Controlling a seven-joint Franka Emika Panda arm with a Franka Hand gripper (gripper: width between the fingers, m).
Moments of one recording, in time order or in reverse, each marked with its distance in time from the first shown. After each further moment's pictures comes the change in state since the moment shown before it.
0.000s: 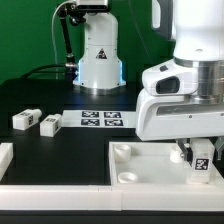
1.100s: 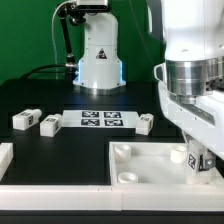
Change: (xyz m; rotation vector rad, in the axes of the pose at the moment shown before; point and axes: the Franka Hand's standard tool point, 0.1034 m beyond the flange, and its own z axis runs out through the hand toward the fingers) arm 0.001 -0.005 0.002 0.140 -0.003 1.462
